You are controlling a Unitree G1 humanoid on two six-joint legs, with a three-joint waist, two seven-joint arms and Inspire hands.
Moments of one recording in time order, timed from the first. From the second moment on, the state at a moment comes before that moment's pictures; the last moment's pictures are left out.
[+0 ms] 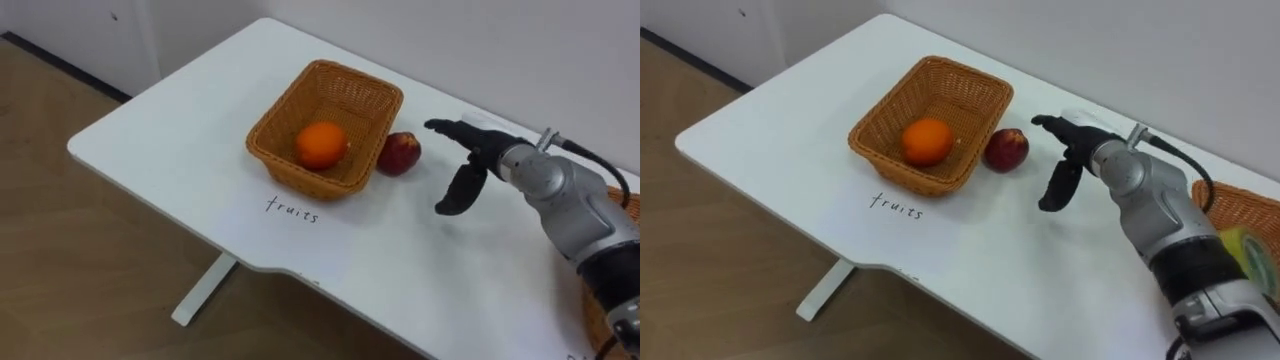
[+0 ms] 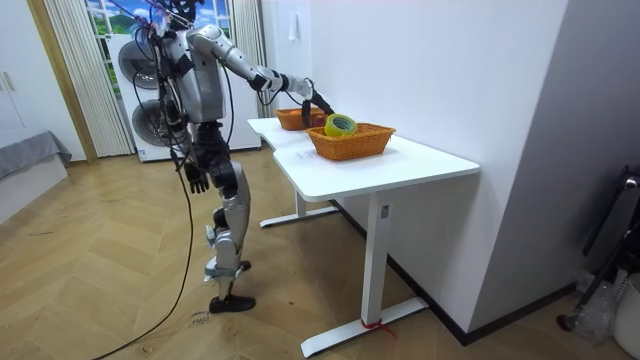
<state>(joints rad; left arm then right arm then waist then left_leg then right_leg) 0.22 0.29 0.06 1.02 0.13 0.15 0.01 -0.56 -0.54 0.36 0.58 -0.41 0.17 0.34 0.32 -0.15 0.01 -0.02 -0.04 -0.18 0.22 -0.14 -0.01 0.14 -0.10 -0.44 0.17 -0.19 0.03</state>
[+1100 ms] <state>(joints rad) 0.19 0.30 0.04 0.99 0.12 0.12 0.03 -0.66 -0.53 0.35 0.90 -0.28 0.08 0.07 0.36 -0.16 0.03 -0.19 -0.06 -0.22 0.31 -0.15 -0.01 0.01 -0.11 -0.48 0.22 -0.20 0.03</state>
